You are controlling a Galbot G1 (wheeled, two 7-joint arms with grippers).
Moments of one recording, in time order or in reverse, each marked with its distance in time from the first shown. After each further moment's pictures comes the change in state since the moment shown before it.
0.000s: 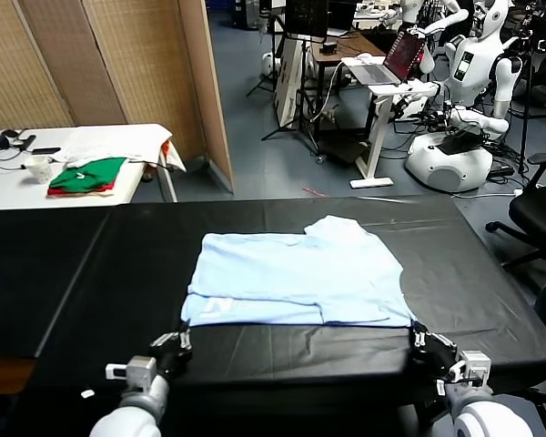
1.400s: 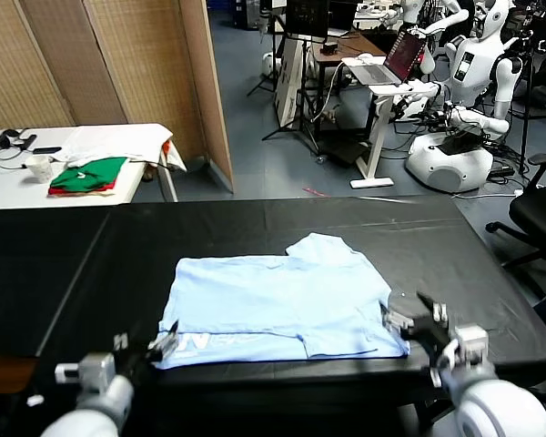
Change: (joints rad) left arm -0.112 0.087 -0.108 -0.117 -0.400 0.189 -0.045; right arm 0.425 -0.114 -0.176 -0.078 0.122 -0.110 0.093
